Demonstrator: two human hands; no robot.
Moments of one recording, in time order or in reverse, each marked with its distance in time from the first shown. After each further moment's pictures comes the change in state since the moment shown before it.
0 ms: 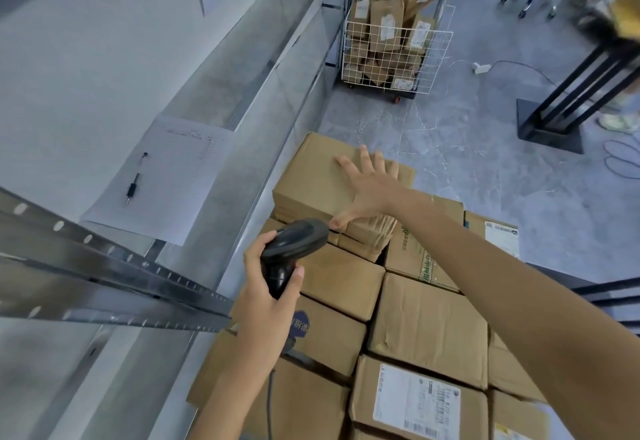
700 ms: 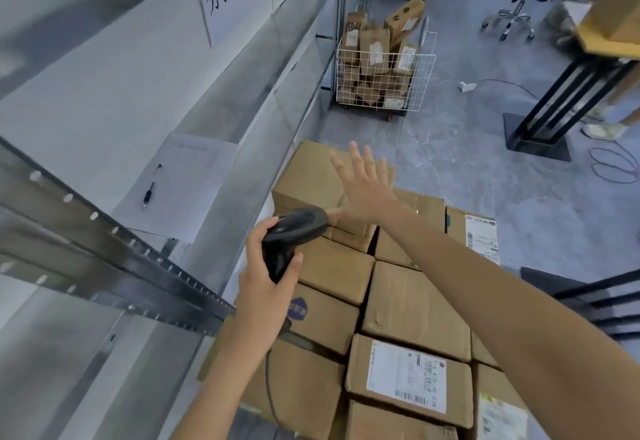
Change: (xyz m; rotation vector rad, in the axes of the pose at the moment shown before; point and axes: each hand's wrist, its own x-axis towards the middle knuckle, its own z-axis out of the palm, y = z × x) left_hand -0.026 0.025 -0.016 0.030 -0.046 0.111; right_hand -0.058 -0.018 0.003 -0.047 0.249 -0.016
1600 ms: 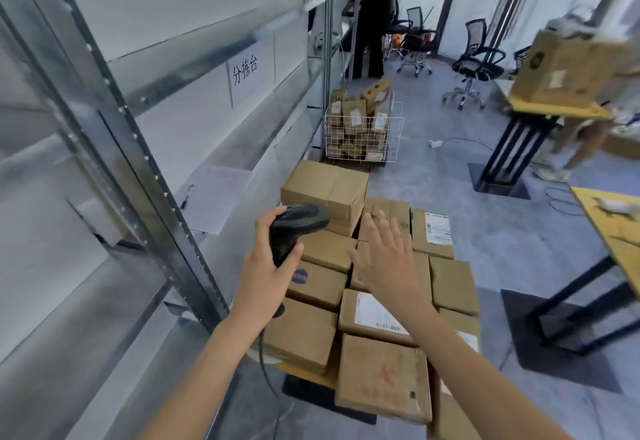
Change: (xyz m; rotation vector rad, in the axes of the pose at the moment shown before) left_hand -0.137 0.068 -0.061 0.050 -0.074 0.344; right_hand -0.289 -0.077 0.006 0.202 0.344 0.242
